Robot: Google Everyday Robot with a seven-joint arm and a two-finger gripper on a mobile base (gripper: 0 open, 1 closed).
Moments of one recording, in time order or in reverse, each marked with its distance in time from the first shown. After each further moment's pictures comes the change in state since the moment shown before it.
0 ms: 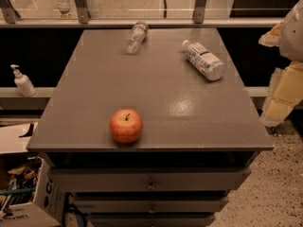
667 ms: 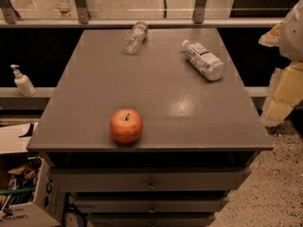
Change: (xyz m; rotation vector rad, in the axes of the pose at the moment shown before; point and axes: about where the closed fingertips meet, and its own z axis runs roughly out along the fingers) arm 0.000 0.000 0.000 0.000 0.000 0.000
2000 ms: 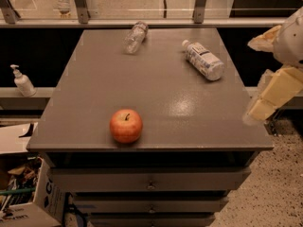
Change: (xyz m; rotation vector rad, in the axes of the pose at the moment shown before) arm -0.024 0.002 0.013 -0.021 -0.234 0.050
